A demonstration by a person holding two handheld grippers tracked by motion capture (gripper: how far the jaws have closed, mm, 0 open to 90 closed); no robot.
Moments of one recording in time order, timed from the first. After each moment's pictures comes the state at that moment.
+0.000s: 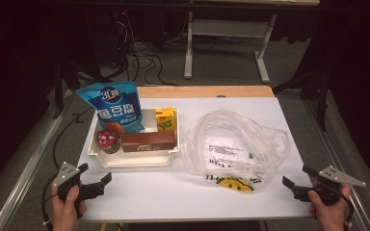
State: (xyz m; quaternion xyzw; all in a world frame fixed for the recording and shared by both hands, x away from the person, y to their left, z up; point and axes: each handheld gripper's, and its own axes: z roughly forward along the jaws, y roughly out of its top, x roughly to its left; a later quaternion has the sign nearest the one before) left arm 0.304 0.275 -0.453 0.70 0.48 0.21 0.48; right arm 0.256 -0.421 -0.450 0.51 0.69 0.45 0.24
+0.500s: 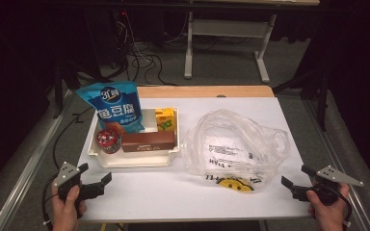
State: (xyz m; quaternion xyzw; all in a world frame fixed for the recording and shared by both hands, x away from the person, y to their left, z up) left arm 0.305 0.275 -0.453 0.70 0.48 0.22 0.48; right arm 0.258 -0.419 -0.452 0.51 0.69 0.45 0.24
